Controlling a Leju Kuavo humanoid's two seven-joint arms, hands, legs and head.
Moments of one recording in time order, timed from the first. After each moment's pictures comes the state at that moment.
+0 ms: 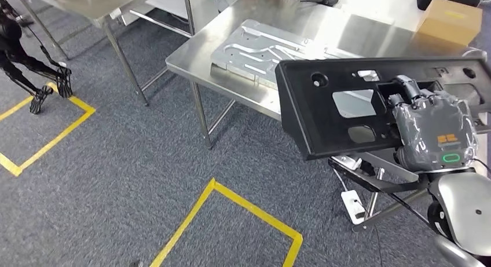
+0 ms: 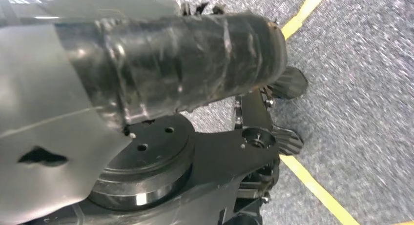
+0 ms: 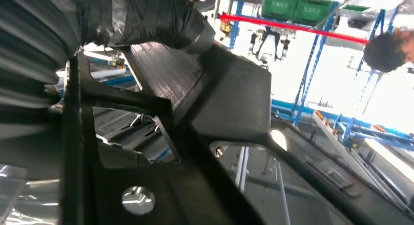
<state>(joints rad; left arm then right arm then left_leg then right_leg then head) -0.06 -0.04 -0.24 -0.19 0.68 0.11 0.04 -0.54 -0.83 0.67 -2.10 1.14 0.33 0.56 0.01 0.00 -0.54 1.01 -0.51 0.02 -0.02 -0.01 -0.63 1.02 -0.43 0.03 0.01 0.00</state>
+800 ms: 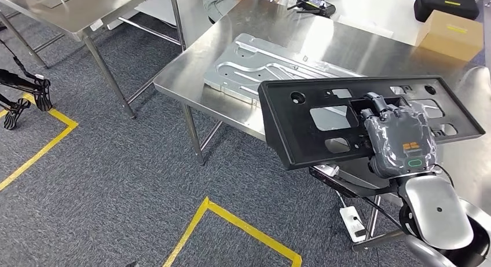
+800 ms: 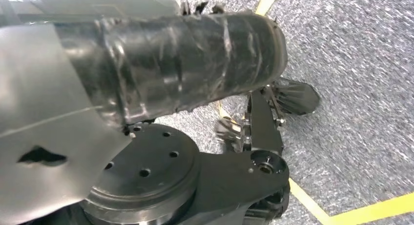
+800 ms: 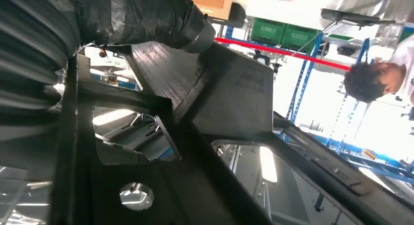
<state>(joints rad) -0.05 -0.03 -0.26 -0.19 0.68 0.11 0.05 -0.49 -0.75 0.73 -2.02 1.15 0.28 0.56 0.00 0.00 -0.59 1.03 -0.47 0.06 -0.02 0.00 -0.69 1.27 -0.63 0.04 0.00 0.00</state>
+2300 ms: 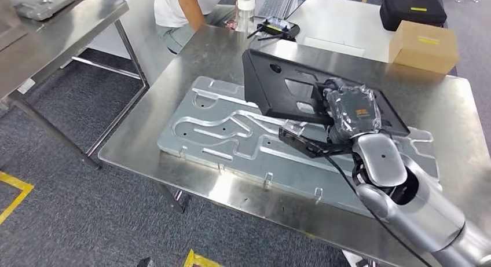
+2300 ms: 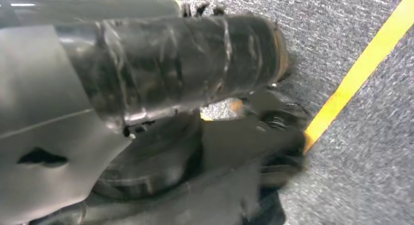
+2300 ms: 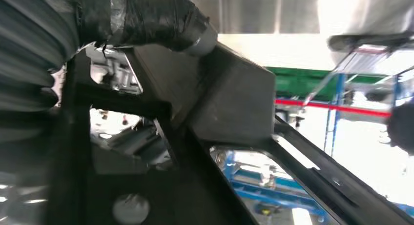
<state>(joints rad) -0.07 -0.03 -0.33 -0.19 0.64 0.08 0.04 -0.69 -0.52 0.85 -1.60 0.98 0.14 0.50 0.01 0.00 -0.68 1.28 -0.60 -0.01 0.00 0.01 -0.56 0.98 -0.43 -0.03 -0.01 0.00</state>
